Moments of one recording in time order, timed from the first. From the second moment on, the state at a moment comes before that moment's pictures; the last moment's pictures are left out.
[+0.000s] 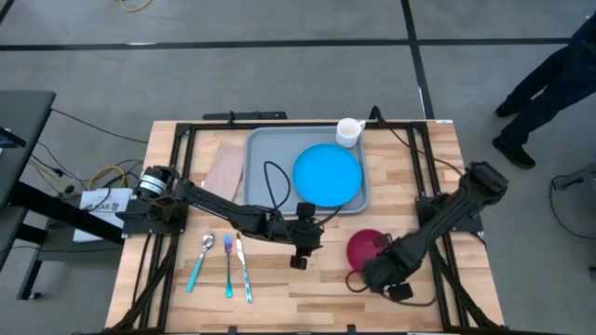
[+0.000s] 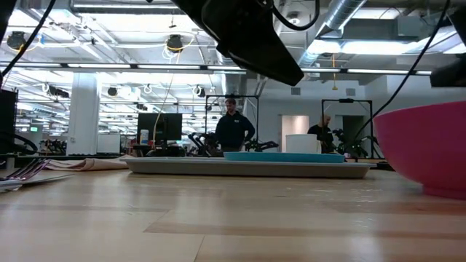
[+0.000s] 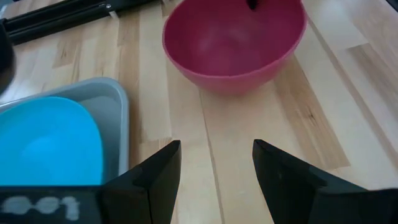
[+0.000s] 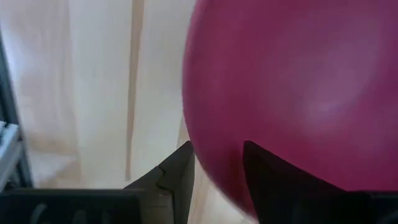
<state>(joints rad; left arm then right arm) -0.27 1.89 1.31 -0.09 -0.23 0.09 0.71 1.66 1.07 -0.98 -0.15 0.45</state>
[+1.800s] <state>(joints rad) -0.20 1.73 1.27 -0.16 -0.30 0.20 0.21 1.66 1.30 -1.07 0.11 -0.04</state>
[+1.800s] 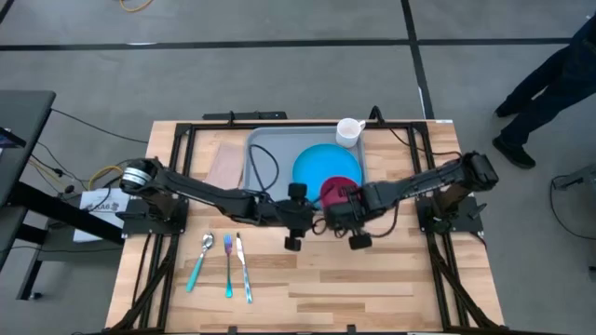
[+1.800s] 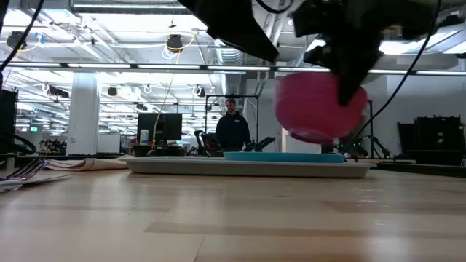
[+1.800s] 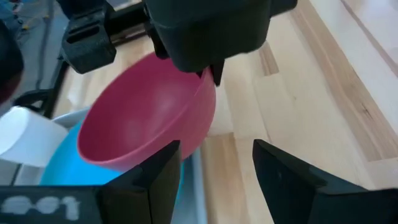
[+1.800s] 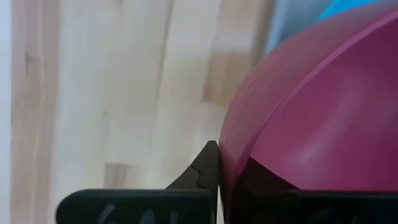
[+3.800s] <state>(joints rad) -0.17 1.00 0.61 0.19 -0.28 0.09 -0.17 1.99 1.57 -1.15 0.07 -0.29</state>
